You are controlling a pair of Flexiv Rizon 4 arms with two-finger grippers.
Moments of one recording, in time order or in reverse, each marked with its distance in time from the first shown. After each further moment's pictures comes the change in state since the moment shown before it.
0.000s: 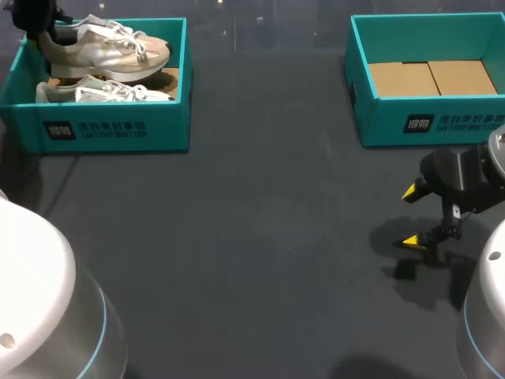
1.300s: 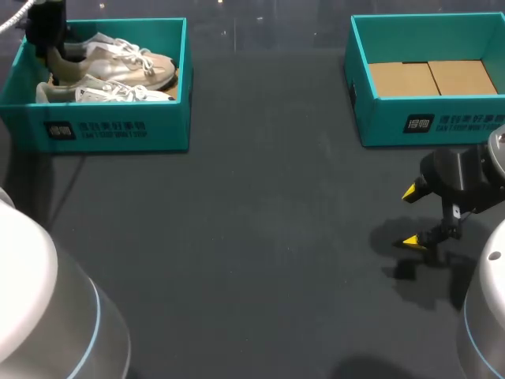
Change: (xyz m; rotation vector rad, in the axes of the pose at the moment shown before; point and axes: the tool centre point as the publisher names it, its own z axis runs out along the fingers) left arm -0.015 -0.010 0.042 0.086 0.027 -0.036; right arm 0.000 0.000 0.000 0.000 0.000 0.000
